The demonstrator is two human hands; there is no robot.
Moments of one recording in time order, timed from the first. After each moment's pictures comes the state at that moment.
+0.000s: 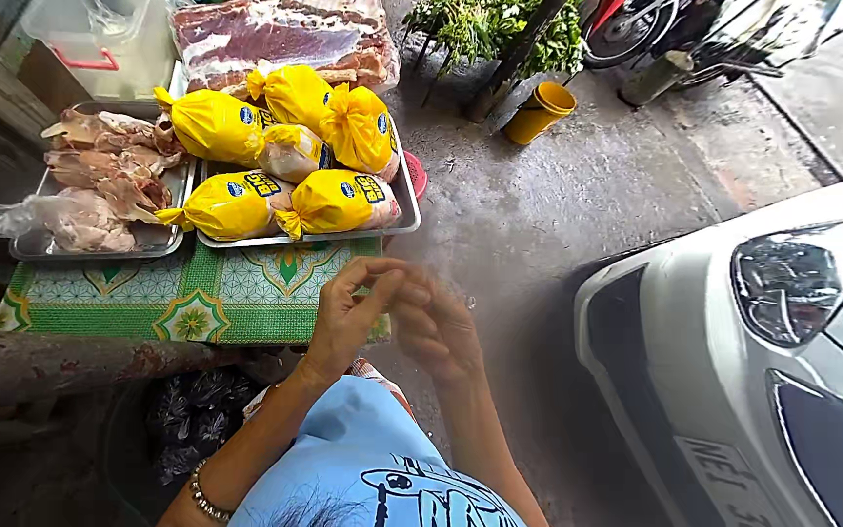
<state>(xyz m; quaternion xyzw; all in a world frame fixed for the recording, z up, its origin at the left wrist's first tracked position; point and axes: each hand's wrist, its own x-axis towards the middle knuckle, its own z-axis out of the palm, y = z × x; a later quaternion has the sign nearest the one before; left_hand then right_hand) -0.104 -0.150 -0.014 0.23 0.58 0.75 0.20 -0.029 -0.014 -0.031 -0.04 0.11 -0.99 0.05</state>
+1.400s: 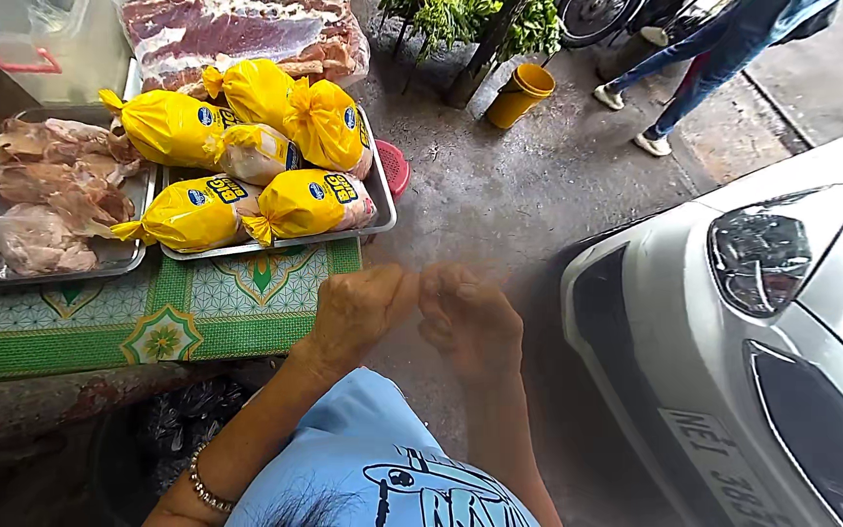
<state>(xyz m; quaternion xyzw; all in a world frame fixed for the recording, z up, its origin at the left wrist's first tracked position) -0.114 -0.102 -0.021 0.48 0.73 0.48 -0.09 -0.006 0.031 -0.015 0.02 0.41 -0.90 -0.14</state>
